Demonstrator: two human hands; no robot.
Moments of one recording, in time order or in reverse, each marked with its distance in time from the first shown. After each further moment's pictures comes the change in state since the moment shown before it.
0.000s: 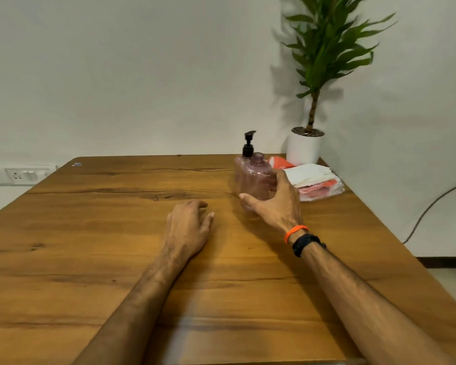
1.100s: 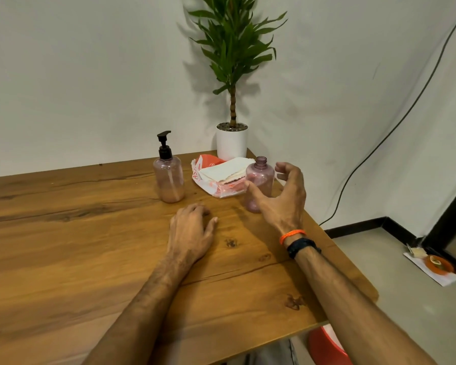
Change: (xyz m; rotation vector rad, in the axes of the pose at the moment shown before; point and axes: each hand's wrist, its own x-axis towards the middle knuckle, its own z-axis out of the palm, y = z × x) left_hand 0.010 0.109 0.097 0.001 -0.106 0.210; right_hand -0.009 0.065 -0.122 -0.057 0.451 0.039
